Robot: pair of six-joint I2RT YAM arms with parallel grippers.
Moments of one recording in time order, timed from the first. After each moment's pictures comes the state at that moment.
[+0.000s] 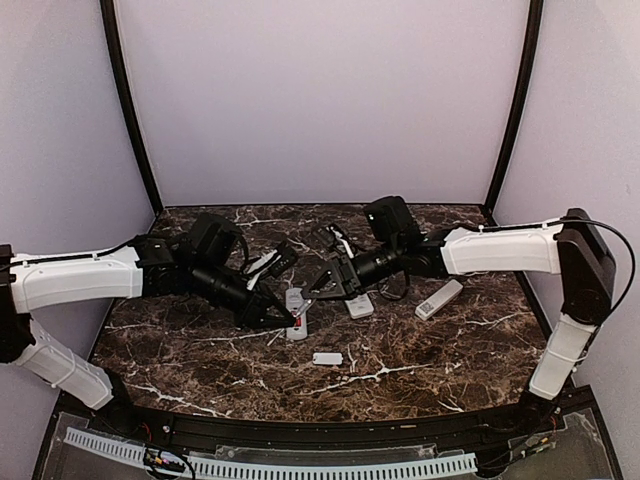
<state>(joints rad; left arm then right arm) -0.83 1.36 0.95 -0.38 0.58 -0.09 0.83 1.74 1.18 -0.02 -0.89 0.55</state>
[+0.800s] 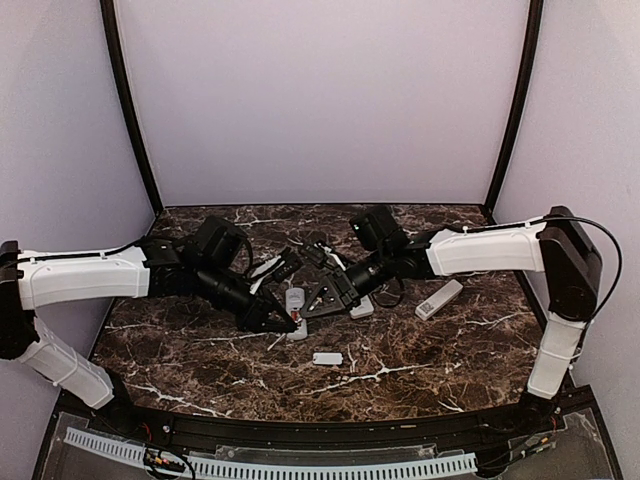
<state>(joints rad) -0.83 1.40 0.96 -0.39 0.61 -0.07 0.86 1.83 1.25 -0.15 -1.04 0.46</state>
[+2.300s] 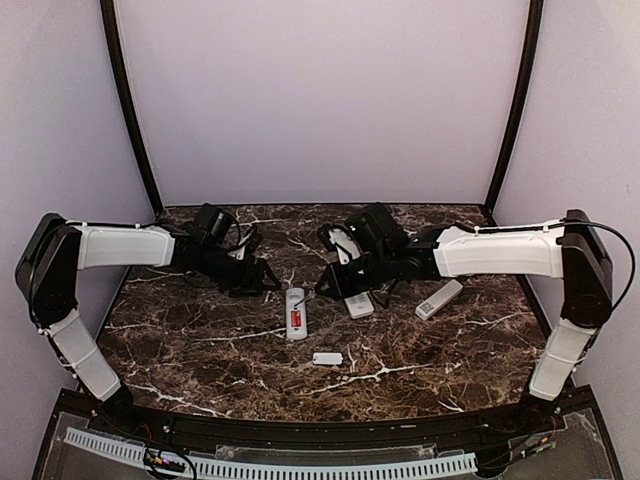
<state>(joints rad) -0.50 1.67 1.04 -0.33 0.54 -0.46 0.93 1.75 1.26 -0.26 -0.20 0.43</state>
